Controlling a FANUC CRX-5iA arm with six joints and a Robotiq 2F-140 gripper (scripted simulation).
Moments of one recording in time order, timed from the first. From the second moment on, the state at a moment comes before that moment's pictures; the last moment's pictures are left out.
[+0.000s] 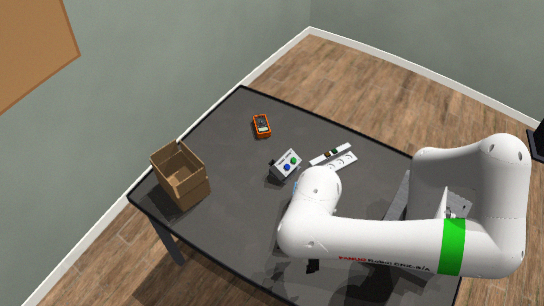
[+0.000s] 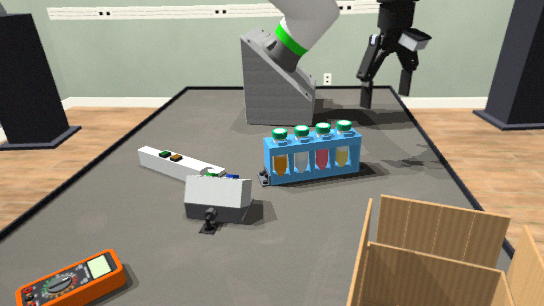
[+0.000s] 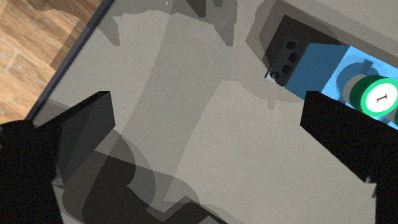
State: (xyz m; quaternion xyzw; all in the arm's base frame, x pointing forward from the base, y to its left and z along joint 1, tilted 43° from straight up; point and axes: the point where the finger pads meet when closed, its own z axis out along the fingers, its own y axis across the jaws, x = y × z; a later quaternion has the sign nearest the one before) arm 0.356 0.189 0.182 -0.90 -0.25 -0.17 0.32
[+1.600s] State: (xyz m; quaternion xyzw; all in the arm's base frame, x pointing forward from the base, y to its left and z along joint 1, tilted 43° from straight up) arm 0.356 0.189 0.182 -0.90 -0.25 -0.17 0.32
